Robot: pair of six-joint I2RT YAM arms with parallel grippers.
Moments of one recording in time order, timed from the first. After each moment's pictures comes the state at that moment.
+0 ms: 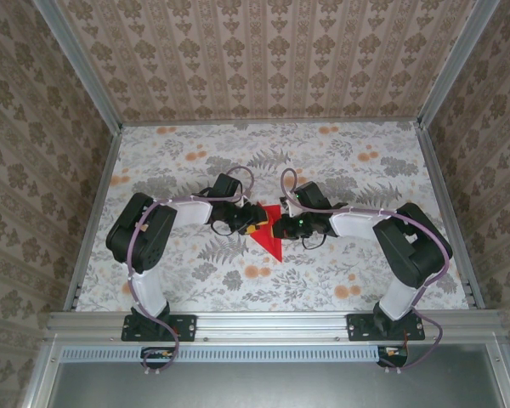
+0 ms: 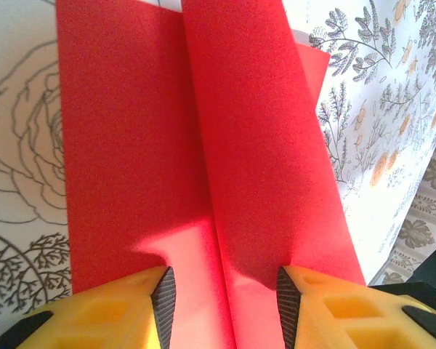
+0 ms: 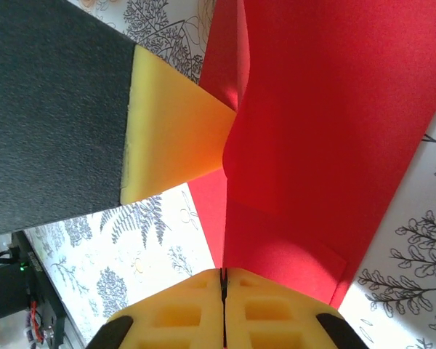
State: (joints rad) left arm -0.58 1.85 0.96 -0.11 0.63 -0.87; right arm 0.54 1.71 0.84 -0.07 -0.55 0.55
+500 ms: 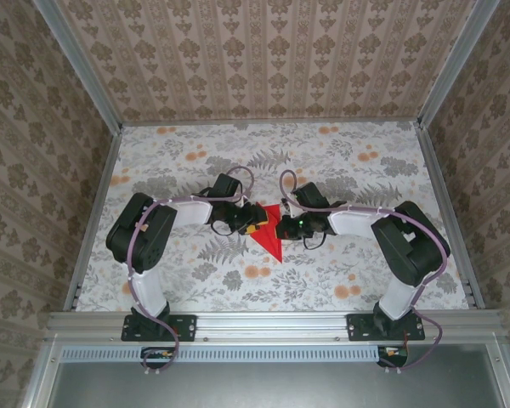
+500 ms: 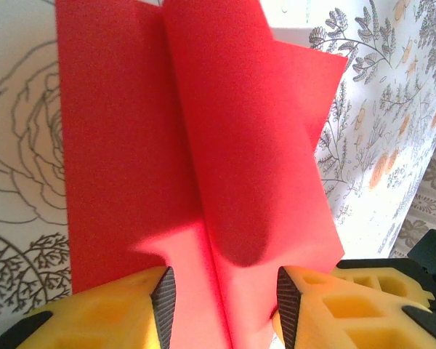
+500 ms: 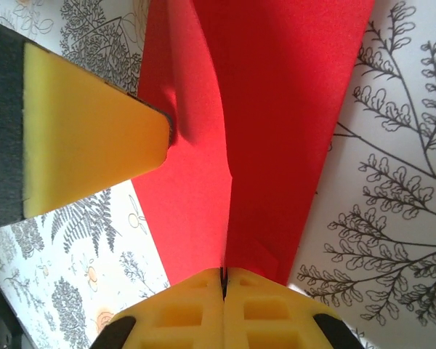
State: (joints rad) left arm -0.58 1.85 0.96 -0.11 0.63 -0.87; right arm 0.54 1.73 0.87 -0.15 -0.46 0.51
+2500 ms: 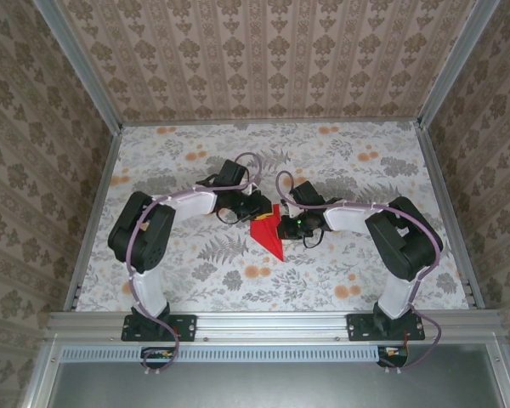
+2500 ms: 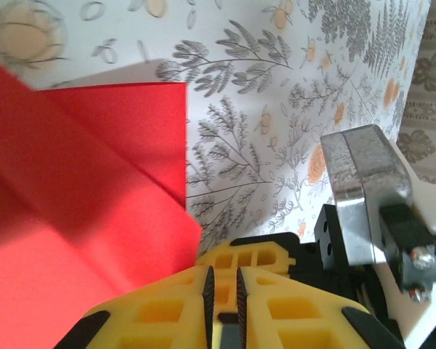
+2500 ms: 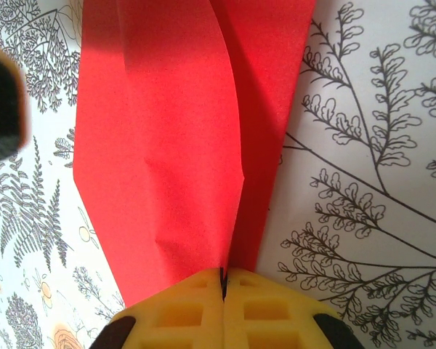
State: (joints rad) left arm -0.60 1.88 1.14 -0.22 0.67 -0.78; right arm 0.54 1.79 0.92 -0.22 -0.40 0.47
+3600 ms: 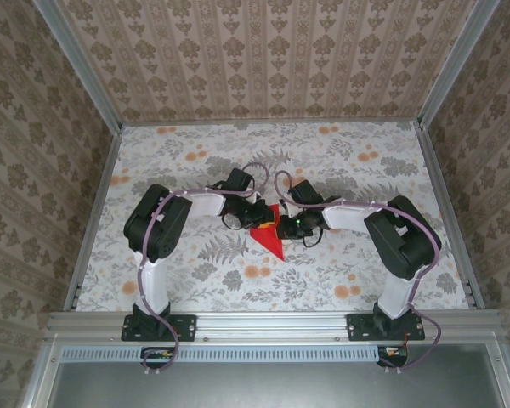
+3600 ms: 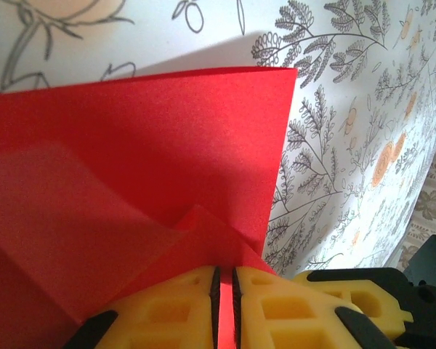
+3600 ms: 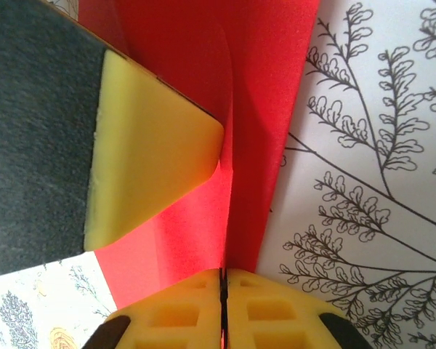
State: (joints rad) left arm -0.61 2.00 1.13 -0.17 0.67 -0.76; right arm 0.55 1.80 0.94 -0.26 -0.39 0.45
